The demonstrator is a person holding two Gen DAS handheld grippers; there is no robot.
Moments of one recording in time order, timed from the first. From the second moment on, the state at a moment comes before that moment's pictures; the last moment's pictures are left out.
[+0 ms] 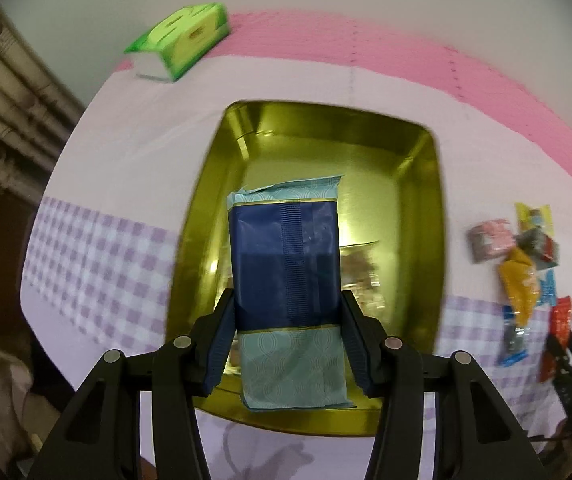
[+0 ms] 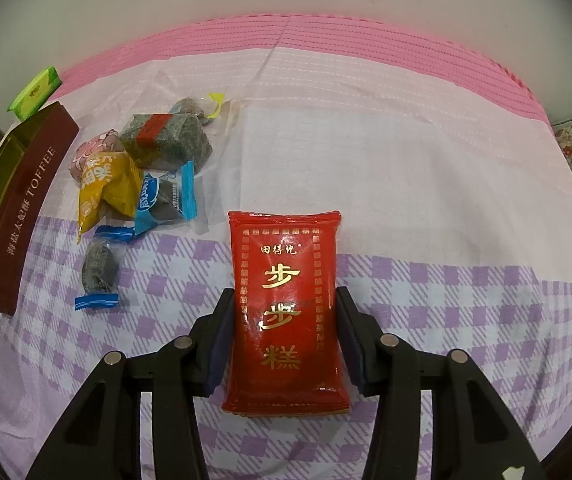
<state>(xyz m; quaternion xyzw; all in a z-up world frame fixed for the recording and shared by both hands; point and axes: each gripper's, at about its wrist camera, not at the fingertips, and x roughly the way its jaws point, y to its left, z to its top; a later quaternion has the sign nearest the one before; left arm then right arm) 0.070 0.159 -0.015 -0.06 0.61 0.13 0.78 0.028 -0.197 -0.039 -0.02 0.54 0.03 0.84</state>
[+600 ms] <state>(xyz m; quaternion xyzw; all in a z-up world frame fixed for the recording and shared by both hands) 0.061 0.174 -0.048 0.02 0.63 0.11 0.77 0.034 -0.195 -0.038 -0.02 0.56 0.01 0.83</state>
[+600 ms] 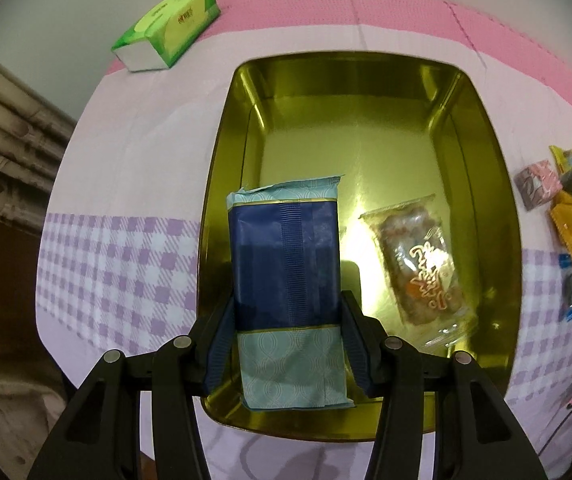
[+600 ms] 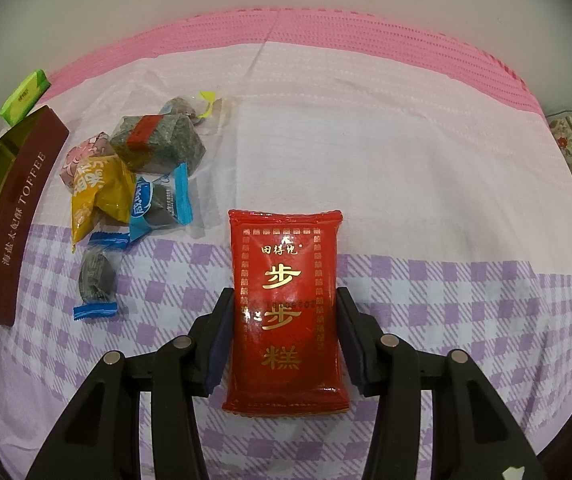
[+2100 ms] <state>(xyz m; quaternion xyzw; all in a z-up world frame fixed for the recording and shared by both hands) 0.034 0.180 -0.011 -0.03 0.52 0.07 0.85 0.046 -0.172 0.007 0.01 0.54 -0.01 0.84</state>
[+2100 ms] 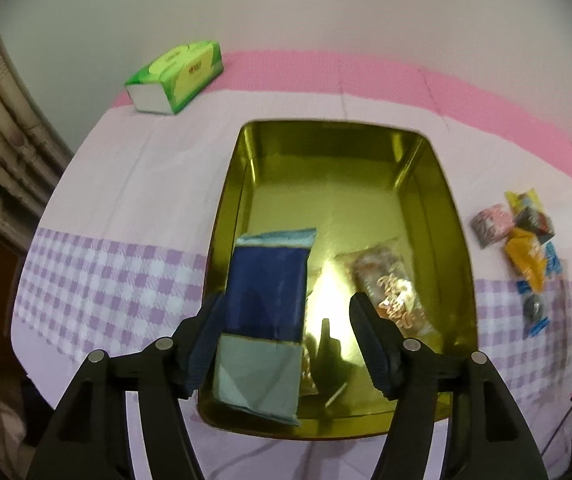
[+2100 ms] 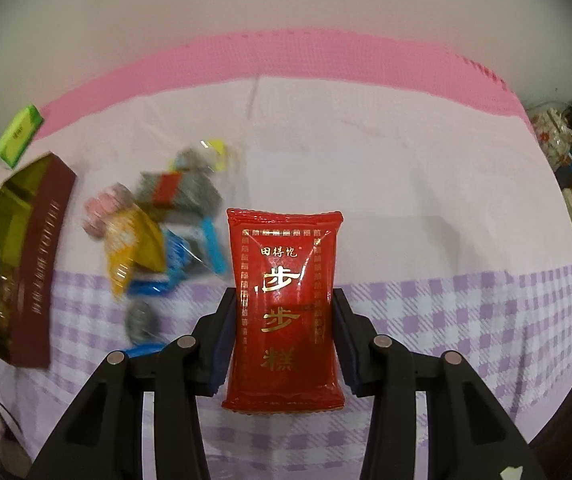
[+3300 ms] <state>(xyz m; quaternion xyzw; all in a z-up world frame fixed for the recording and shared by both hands) 0.014 0.259 0.008 -0.12 0.46 0.17 0.87 0.055 0.097 -0.002 -0.04 0.55 0.20 0.81</state>
